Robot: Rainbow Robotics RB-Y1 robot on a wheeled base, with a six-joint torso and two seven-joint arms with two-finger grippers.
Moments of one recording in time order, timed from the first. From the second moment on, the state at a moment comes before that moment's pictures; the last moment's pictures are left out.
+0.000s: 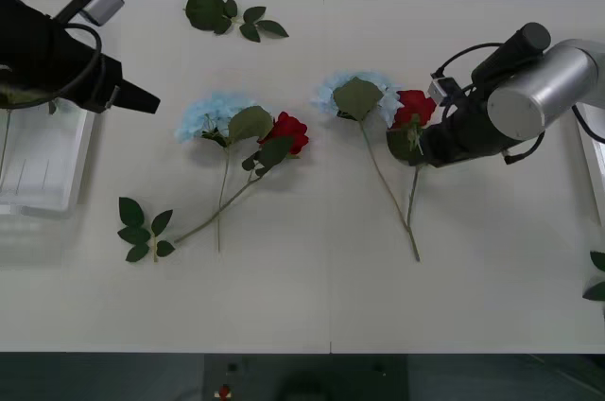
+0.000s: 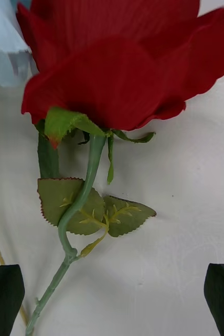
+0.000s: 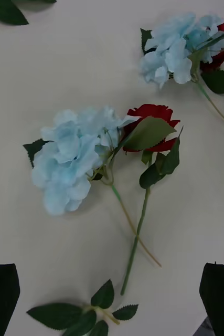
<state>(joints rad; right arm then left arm) -1.02 -0.94 1.15 -1.33 -1.24 0.89 1.18 -0.62 0.79 -0.02 -1.63 1.24 1.53 -1.83</state>
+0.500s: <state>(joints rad) -1.02 -0.77 1.15 -1.15 -1.15 0.85 1.18 -0.46 0.58 -0.22 -1.63 0.86 1.23 -1.83</state>
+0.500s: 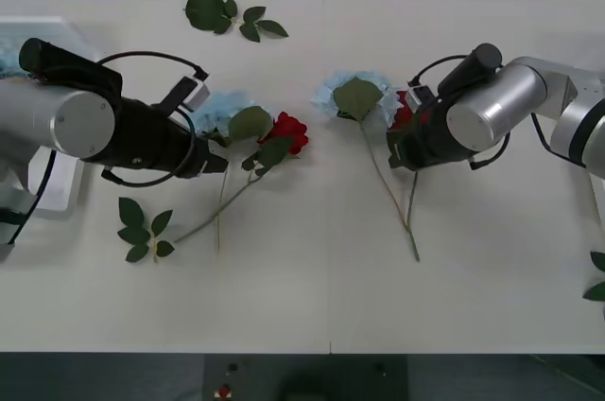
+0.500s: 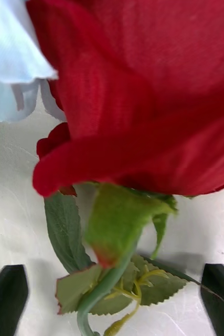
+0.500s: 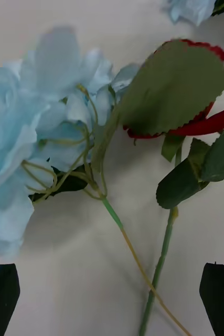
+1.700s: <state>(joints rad) -1.18 -1.16 1.15 -1.11 -1.18 0.91 1.43 -0.53 0.45 -0.42 -1.31 0.47 0.80 -1.44</state>
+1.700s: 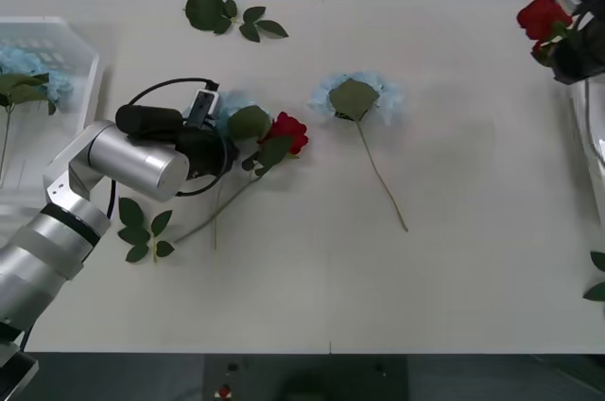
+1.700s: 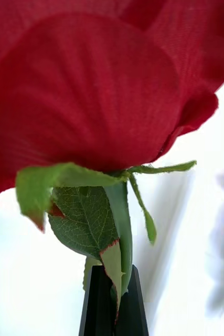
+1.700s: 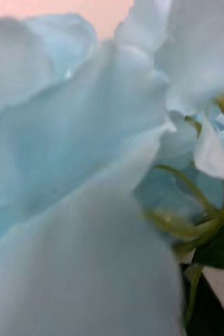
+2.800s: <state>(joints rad) -1.00 -0.97 0.98 -0.28 -0.88 0.40 1.75 -0.68 0.58 0.23 -1.77 0.57 1.31 -1.45</state>
